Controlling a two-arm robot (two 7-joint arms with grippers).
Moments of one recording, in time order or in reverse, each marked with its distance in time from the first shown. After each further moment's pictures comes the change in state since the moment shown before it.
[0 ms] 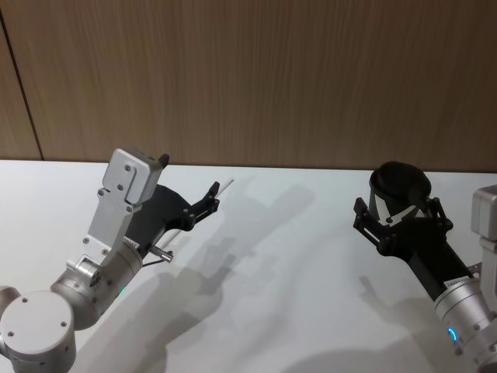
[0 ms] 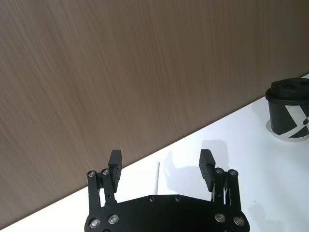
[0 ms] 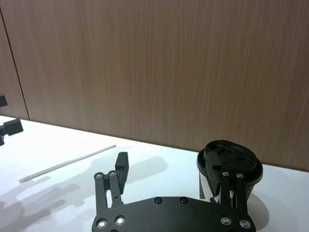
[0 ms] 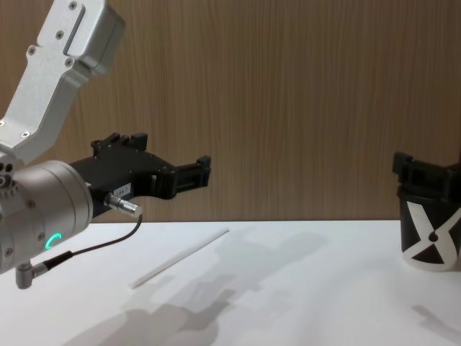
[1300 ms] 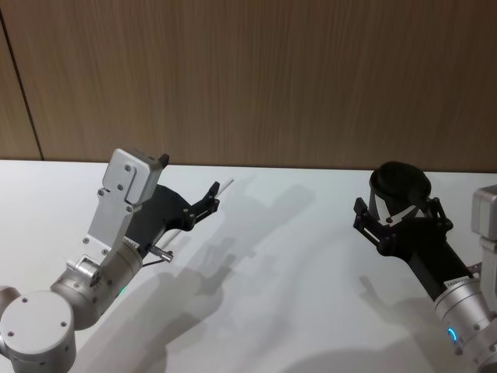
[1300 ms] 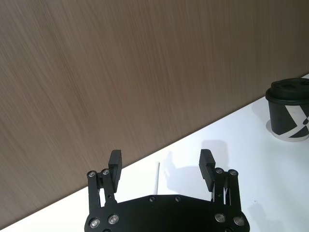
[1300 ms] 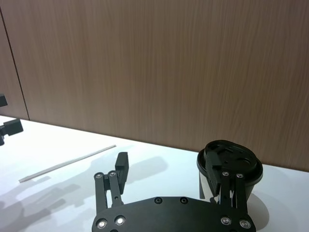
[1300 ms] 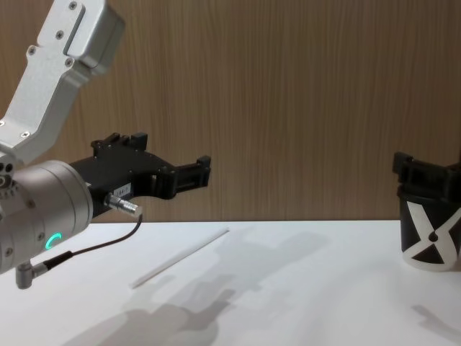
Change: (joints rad) left arm 0.000 0.000 0.000 0.000 0.000 0.000 0.000; right arm 0.000 0.000 0.000 0.000 0.000 0.000 0.000
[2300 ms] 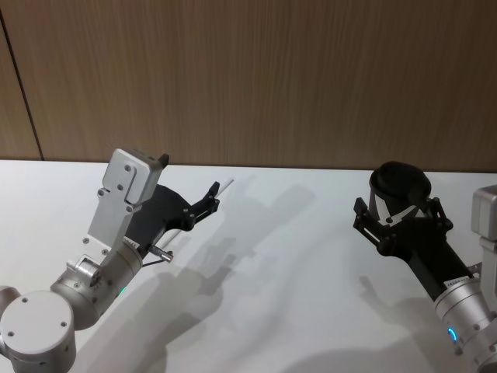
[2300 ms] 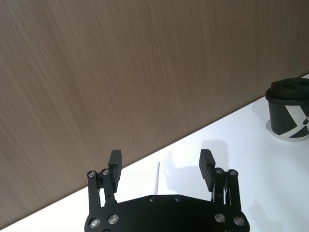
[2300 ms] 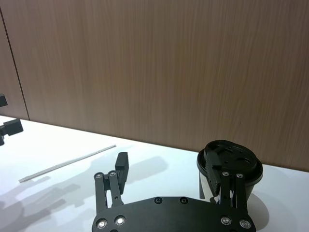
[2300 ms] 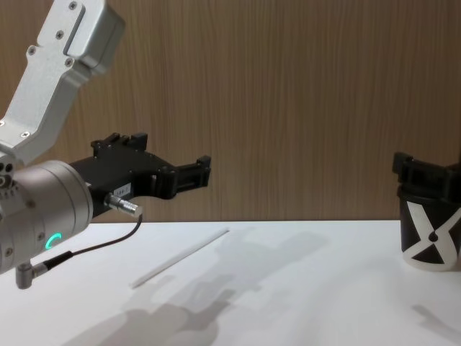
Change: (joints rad) left arm 0.000 0.000 0.000 0.000 0.000 0.000 0.000; right arm 0.000 0.000 0.000 0.000 0.000 0.000 0.000
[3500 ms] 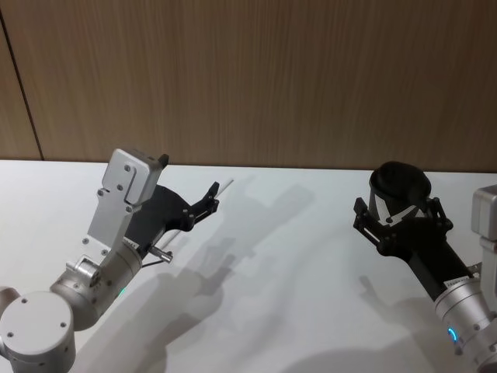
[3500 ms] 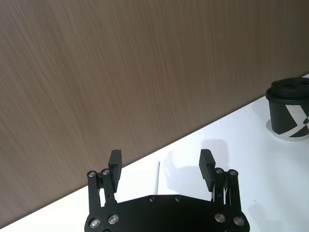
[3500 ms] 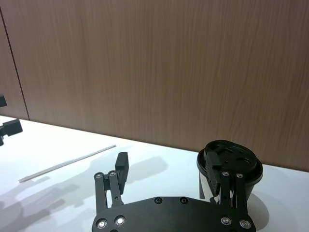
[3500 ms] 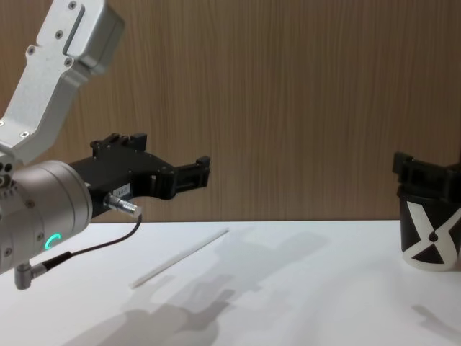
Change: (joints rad) left arm 0.003 0.000 -0.002 -0.004 0.001 0.005 0.001; right arm 0.000 0.000 0.000 0.000 0.000 0.000 0.000
